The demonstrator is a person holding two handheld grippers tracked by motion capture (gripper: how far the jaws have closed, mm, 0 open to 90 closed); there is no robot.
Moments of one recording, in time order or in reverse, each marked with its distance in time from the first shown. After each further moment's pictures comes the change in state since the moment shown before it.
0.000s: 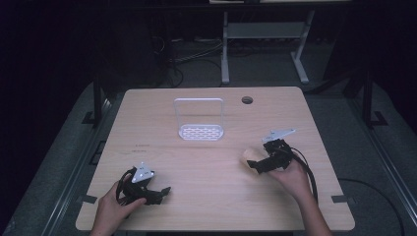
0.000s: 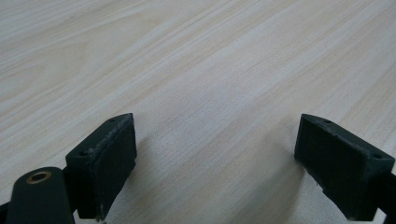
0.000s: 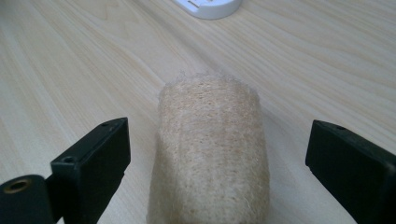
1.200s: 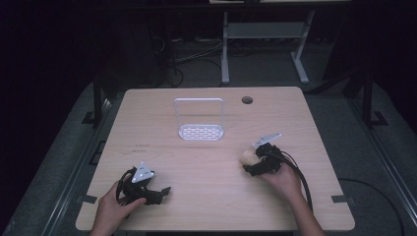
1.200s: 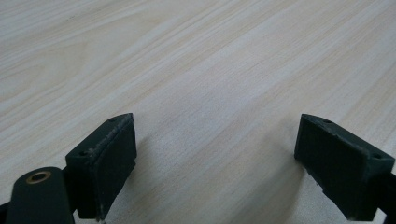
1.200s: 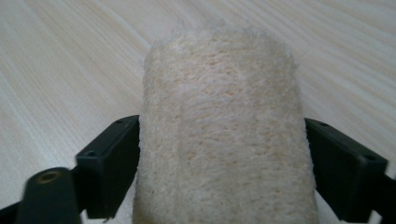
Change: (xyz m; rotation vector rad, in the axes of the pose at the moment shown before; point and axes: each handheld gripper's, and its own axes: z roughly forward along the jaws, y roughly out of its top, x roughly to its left) left arm 0.000 0.000 0.000 -0.001 0.000 -0.002; right arm 0.006 -0.008 0.033 0.110 -0.028 -0.008
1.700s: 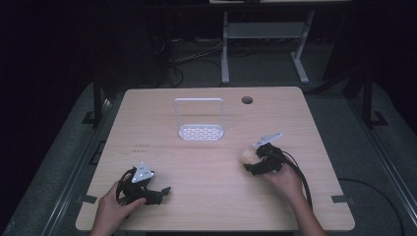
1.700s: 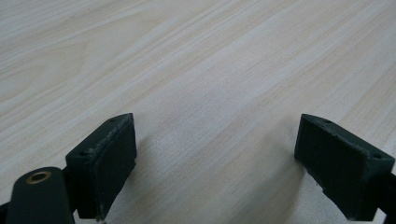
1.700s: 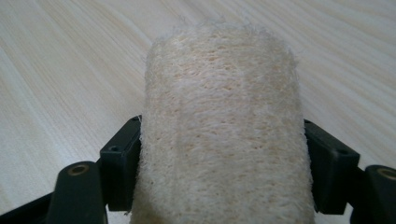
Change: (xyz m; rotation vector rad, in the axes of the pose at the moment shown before) left arm 0.000 0.000 0.000 0.001 0.000 0.002; right arm 0.003 0.002 -0.009 -0.010 -0.001 -0.010
